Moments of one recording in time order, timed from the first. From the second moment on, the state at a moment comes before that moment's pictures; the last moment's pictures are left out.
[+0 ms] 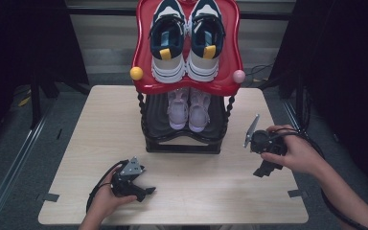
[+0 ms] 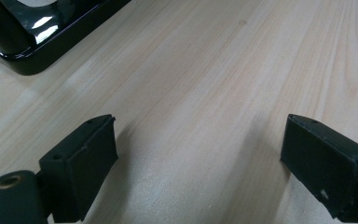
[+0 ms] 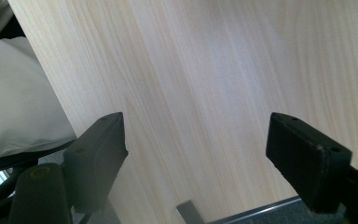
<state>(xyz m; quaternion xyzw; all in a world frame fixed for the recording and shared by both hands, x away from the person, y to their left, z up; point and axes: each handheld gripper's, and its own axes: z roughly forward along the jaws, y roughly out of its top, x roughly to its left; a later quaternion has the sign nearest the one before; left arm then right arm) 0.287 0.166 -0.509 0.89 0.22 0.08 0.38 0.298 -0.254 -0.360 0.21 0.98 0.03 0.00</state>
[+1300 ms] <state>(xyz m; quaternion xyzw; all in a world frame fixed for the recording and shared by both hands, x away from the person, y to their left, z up) 0.286 0.167 -0.508 0.90 0.22 0.08 0.38 0.281 -0.265 -0.448 0.25 0.97 0.07 -0.03</state>
